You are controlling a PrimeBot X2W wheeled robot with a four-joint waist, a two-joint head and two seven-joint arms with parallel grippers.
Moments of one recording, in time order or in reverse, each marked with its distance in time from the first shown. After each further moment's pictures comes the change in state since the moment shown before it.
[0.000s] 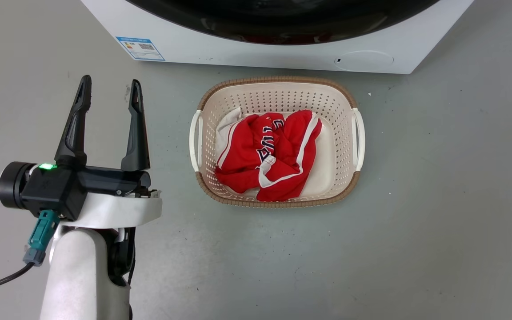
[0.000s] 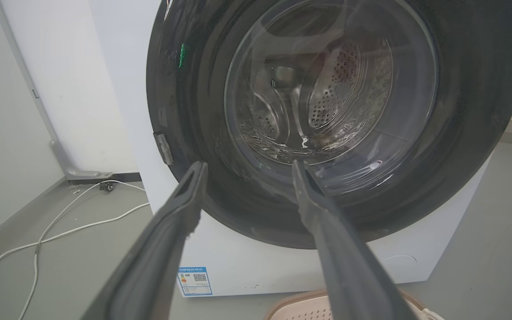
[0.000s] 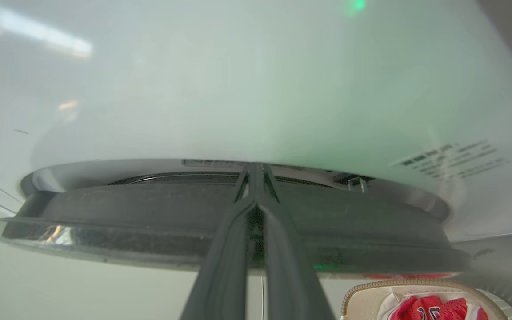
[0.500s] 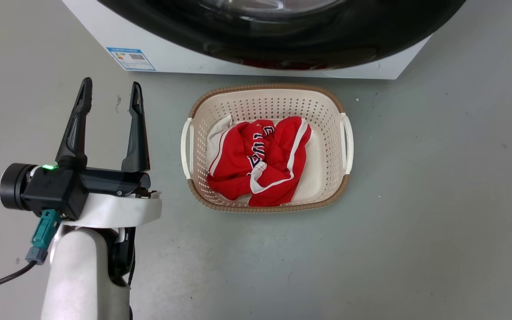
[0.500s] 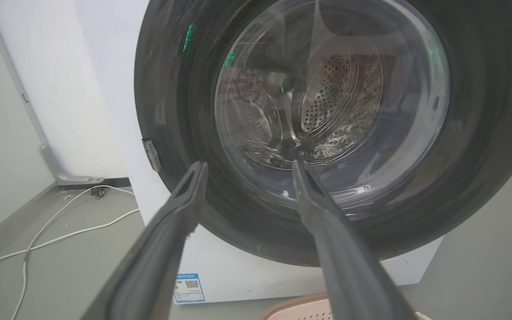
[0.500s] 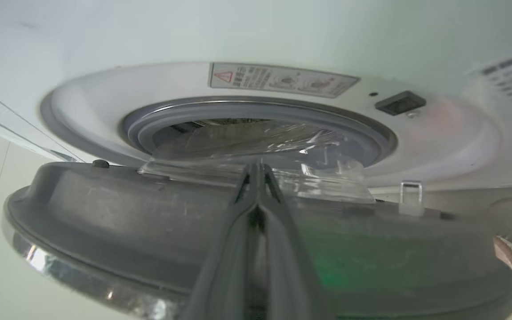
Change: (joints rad) left arm 0.000 -0.001 0.007 0.012 0.011 -0.003 0.000; right arm 0.063 0.010 -0.004 -0.114 0.061 -0.002 0.268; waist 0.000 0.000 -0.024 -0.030
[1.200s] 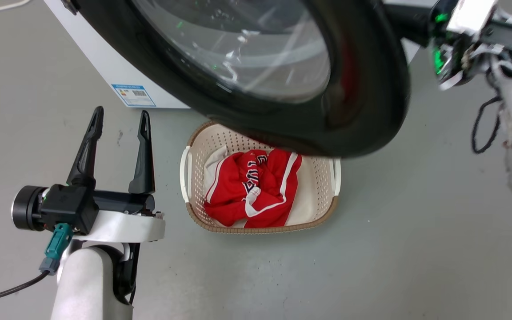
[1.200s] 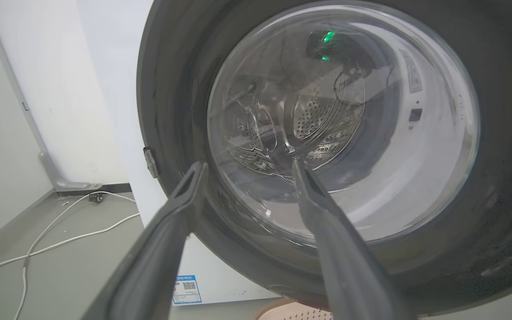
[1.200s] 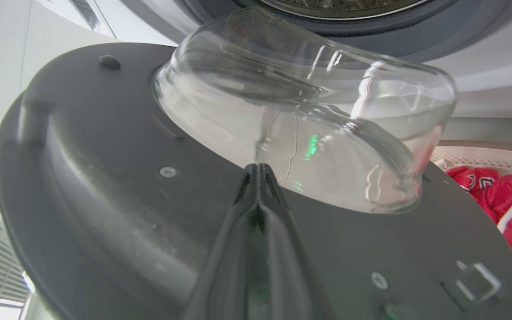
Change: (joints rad) left arm 0.057 0.001 -0.002 0.037 0.008 -0.004 0.000; right arm 0.333 0.058 0.040 -0.350 0.077 0.001 0.262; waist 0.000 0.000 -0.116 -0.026
